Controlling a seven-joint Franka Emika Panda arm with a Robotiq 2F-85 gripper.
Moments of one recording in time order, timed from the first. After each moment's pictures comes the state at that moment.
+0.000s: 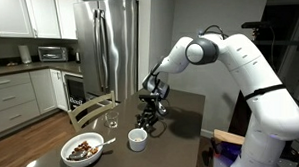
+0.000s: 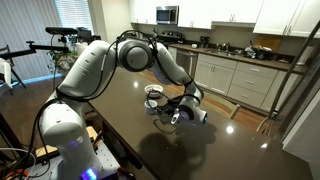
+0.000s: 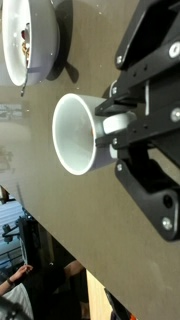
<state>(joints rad) -0.18 0.70 -0.24 -1.89 1.09 1.41 0.61</state>
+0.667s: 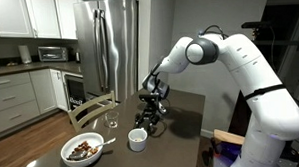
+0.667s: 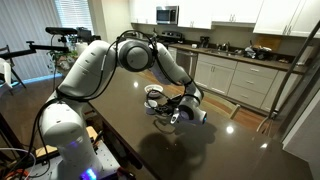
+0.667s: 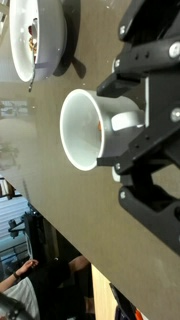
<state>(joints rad) -0.18 0.70 -0.23 -1.89 1.09 1.38 0.61</state>
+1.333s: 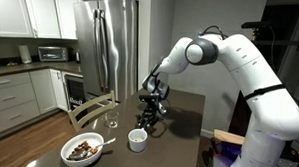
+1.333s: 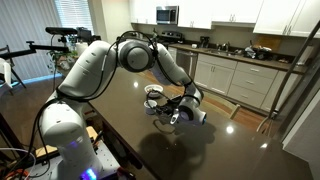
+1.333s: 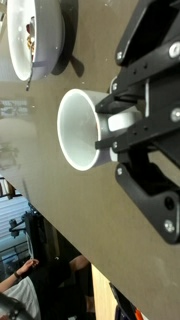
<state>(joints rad) -0.18 0.71 -0.23 -1.89 1.09 1.38 0.61</state>
